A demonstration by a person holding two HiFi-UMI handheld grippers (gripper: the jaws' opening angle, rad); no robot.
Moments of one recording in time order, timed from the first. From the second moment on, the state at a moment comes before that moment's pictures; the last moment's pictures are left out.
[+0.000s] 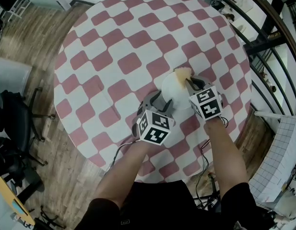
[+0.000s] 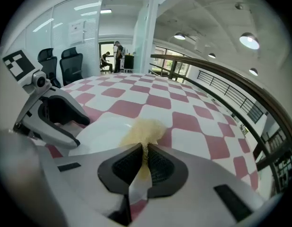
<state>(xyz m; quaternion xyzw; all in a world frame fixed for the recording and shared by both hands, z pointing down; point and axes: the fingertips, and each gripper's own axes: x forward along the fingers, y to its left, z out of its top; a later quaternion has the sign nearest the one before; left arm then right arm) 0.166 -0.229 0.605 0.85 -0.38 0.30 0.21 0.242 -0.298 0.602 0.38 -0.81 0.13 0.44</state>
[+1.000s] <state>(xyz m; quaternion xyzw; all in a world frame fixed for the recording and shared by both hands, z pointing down) 0.164 -0.229 0.604 0.85 -0.38 0.30 0.21 0.192 -0.271 0.604 0.29 -0.83 0.10 0.46</state>
